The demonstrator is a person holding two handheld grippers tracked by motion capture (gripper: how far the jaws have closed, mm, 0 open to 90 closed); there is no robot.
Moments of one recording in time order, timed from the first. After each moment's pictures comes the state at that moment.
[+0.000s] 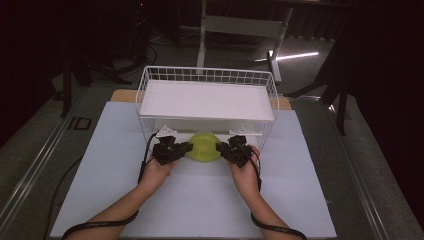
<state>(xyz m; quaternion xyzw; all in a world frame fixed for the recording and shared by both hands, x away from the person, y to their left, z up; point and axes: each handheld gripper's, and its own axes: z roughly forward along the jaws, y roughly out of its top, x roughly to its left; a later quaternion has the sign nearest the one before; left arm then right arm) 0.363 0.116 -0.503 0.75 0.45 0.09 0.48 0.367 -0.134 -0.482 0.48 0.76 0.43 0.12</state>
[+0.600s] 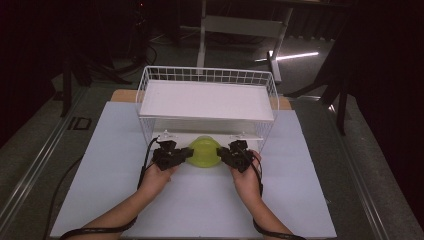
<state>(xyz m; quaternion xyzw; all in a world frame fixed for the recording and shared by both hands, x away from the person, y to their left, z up) 0.349 0.113 -0.504 0.75 0.46 0.08 0.47 0.353 -0.136 -0.485 0.48 0.76 0.42 0.12</state>
